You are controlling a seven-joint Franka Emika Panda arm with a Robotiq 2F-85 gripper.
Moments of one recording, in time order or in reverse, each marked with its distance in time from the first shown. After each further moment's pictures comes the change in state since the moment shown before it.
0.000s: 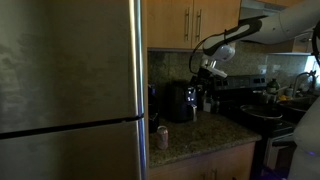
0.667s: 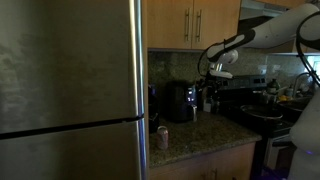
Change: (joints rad) arm -0.101 0.098 -0.070 0.059 -0.187 0.061 0.208
